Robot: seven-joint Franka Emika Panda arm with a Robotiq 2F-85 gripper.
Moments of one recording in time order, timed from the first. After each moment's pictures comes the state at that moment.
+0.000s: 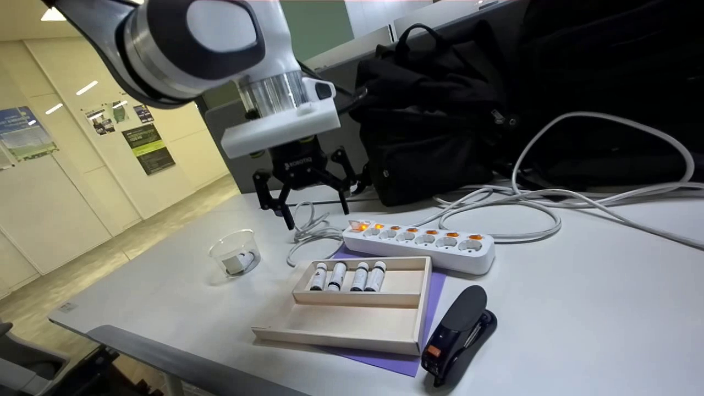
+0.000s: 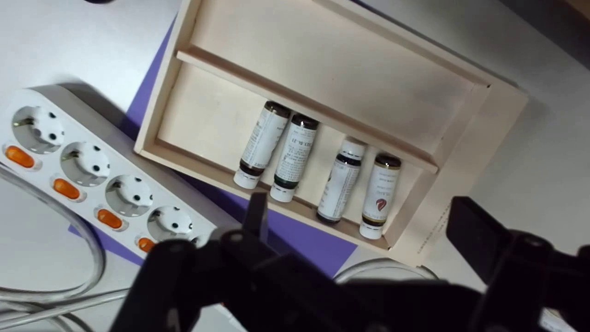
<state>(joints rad) -0.01 0.11 -0.11 -2.59 0.08 2.68 -0.72</state>
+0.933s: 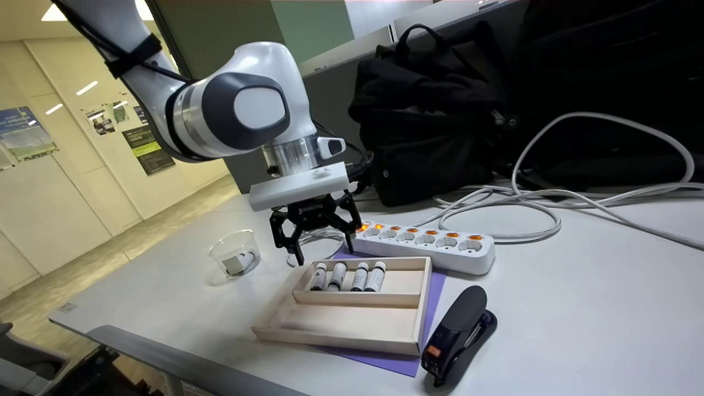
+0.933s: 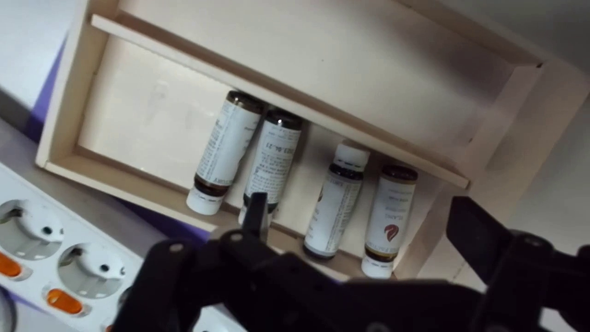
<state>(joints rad) -0.09 0.38 0.02 -2.49 0.07 2.81 -0.66</state>
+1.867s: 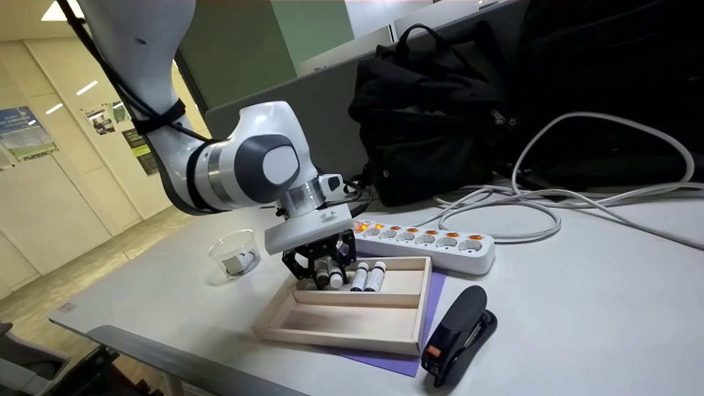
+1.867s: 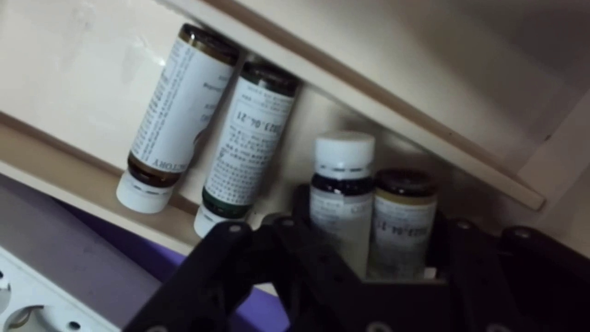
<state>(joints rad) -0.10 0.60 0.05 -2.43 -0.12 3.03 -0.53</state>
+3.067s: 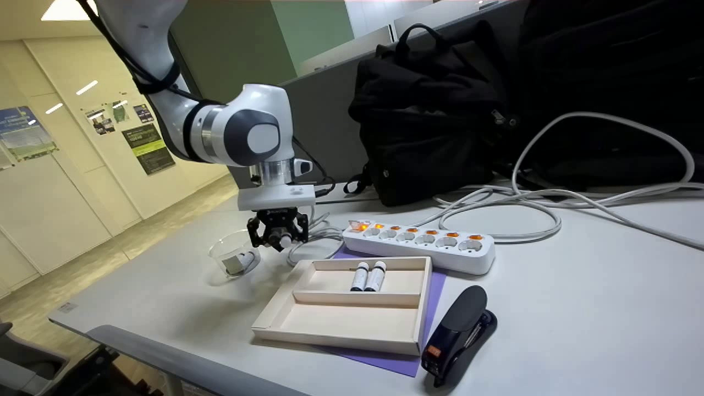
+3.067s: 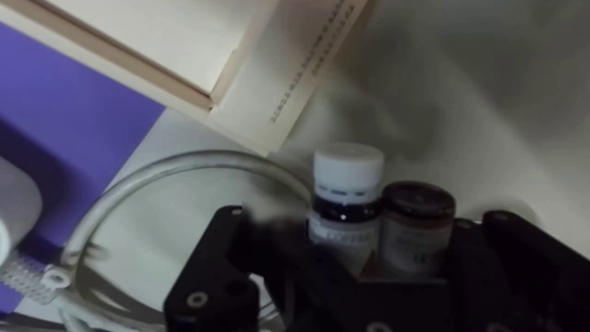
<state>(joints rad) -0.29 0.64 0.43 -2.22 0.08 2.70 -0.64</state>
